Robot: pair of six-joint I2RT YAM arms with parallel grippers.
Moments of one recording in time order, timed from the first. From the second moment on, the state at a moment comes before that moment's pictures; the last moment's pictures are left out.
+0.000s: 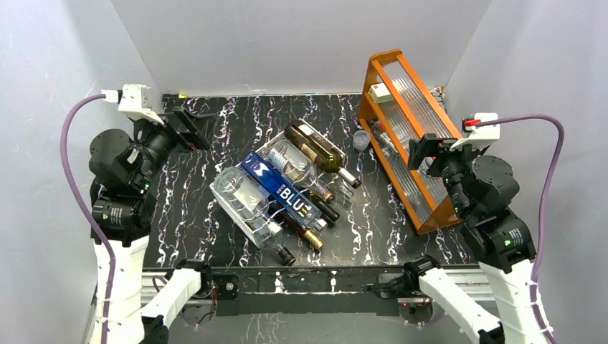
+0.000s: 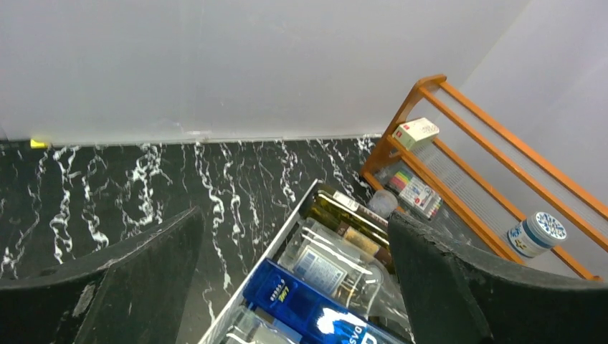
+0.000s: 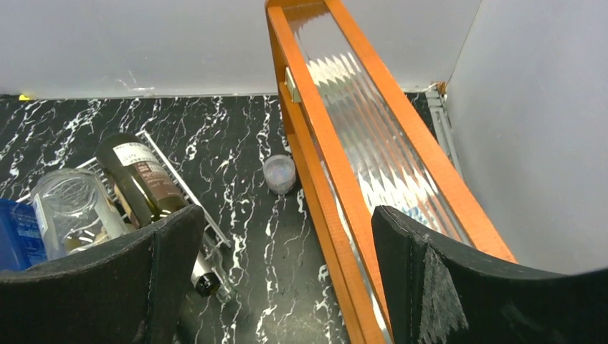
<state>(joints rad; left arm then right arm) -0.09 0.85 1.42 -0.53 0.24 -0.28 0.42 0.67 1.23 -0.64 0.32 0.09</state>
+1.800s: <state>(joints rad) -0.19 0.78 1.17 -0.85 0.26 -0.42 0.63 1.13 1.19 -0.62 -0.36 0.35</state>
